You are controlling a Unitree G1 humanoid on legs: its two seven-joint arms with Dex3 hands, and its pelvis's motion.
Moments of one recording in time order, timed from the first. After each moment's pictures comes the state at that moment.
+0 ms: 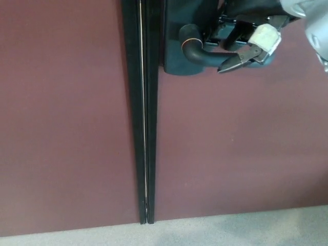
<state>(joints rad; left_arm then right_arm) 0.05 0.50 0.05 1.33 0.11 -0.28 -0.09 -1.24 -0.42 0.27 0.55 -0.61 0.24 1.12</state>
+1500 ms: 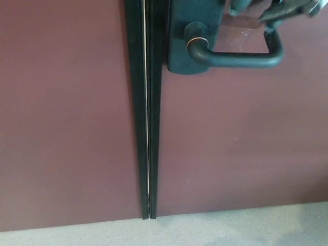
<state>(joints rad) -0.18 0.50 0.05 1.32 0.11 -0.28 -0.09 -1.43 -0.55 0.11 0.61 -0.54 0.25 1.20</state>
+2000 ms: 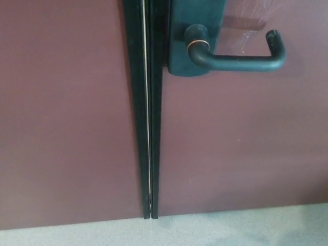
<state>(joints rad) -0.17 0.51 0.05 1.33 0.11 -0.25 -0.13 -1.79 -0.74 -0.04 0.69 -0.42 0.32 1.19</state>
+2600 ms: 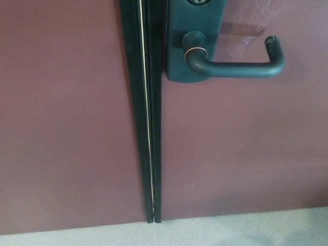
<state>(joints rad) -0.20 0.52 0.05 1.33 0.12 -0.24 -0.13 -1.10 -1.12 -0.61 0.28 -0.26 0.40 1.31</state>
